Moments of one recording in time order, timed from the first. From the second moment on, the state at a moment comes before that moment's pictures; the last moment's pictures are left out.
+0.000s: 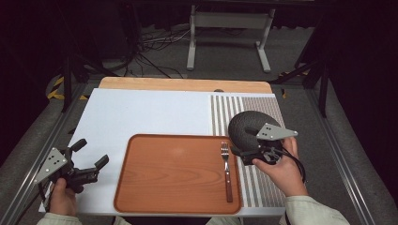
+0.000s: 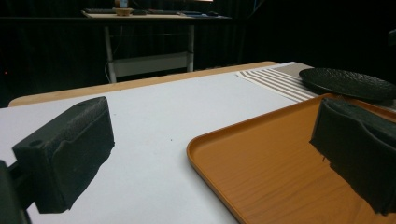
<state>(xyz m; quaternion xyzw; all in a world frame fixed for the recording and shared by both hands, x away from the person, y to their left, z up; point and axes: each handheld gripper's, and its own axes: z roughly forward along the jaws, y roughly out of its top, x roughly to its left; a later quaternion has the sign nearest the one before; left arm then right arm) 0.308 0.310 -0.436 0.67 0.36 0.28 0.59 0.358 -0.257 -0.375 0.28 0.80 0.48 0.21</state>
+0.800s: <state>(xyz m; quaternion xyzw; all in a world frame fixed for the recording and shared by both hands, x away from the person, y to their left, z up) 0.309 0.311 -0.438 0.67 0.36 0.28 0.59 0.335 -0.313 -0.423 0.30 0.75 0.53 0.25</state>
